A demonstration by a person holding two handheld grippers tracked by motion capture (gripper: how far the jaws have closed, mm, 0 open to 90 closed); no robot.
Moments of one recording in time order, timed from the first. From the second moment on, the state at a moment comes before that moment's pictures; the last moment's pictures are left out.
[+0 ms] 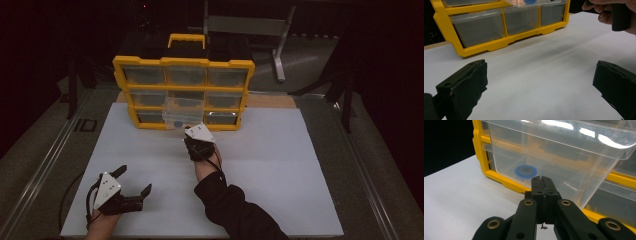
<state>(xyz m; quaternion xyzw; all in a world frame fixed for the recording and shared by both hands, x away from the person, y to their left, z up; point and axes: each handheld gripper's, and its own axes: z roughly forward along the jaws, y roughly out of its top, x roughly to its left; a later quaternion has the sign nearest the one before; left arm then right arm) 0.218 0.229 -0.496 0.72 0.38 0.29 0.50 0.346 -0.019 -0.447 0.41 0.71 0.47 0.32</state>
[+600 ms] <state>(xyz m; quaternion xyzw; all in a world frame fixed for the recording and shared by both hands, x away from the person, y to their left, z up) 0.219 0.229 -0.497 0.72 0.38 0.29 0.50 0.361 -0.030 -0.443 0.43 0.71 0.46 0.33</state>
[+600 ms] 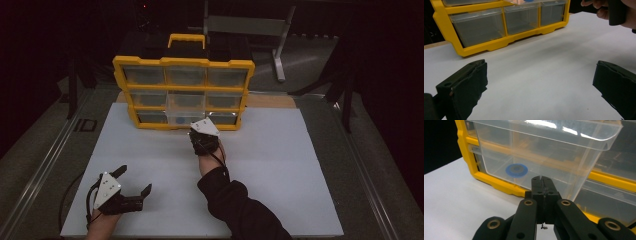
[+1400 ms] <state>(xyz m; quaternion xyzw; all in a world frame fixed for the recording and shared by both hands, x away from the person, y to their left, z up) 0.219 0.230 -0.496 0.72 0.38 0.29 0.50 0.380 -0.029 -0.437 0.43 0.71 0.45 0.32</state>
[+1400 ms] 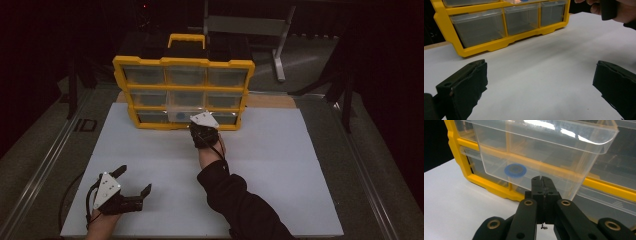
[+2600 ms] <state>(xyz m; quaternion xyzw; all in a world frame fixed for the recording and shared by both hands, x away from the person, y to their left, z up) 0.218 0.230 -0.496 0.72 0.37 0.29 0.51 0.414 -0.025 -0.428 0.43 0.73 0.43 0.33</state>
